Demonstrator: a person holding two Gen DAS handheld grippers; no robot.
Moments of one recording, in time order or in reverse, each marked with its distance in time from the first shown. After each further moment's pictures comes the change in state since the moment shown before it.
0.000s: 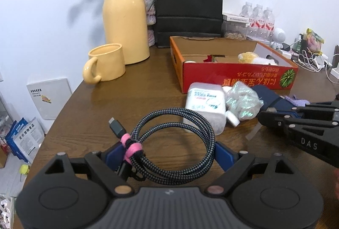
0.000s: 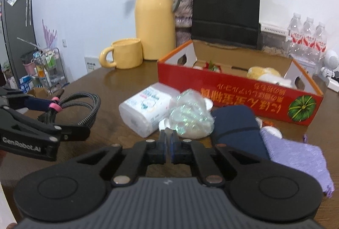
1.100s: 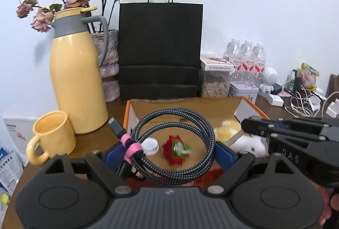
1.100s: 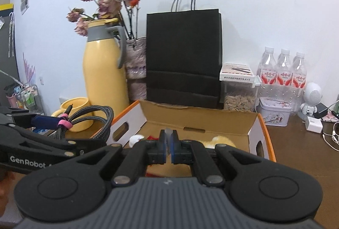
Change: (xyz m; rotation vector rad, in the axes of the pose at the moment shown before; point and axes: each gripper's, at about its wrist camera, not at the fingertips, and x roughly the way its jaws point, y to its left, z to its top) left arm 0.086 -0.078 0.153 -0.013 -0.148 -0.070; right arm 0.044 -0.127 0.104 0.058 -0.157 -0.079
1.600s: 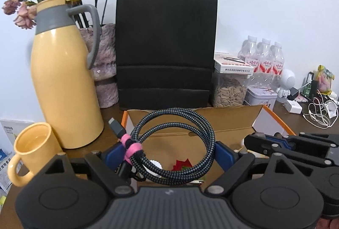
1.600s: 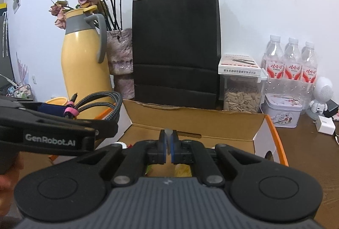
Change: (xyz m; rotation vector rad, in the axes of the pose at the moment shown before) left arm 0.079 0.005 0.026 -0.008 0.019 0.031; right arm 0.068 -0.022 0.001 0.011 0.028 -0.003
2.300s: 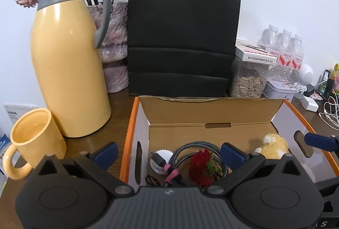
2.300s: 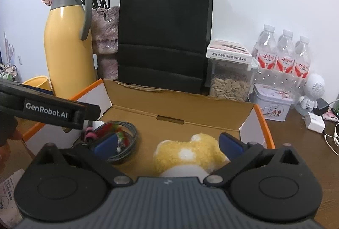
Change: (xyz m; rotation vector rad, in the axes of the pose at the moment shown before) left arm 0.034 0.018 -0.001 -0.053 0.084 0.045; right arm 0.017 -0.005 -0.011 -0.054 0.085 -0.094
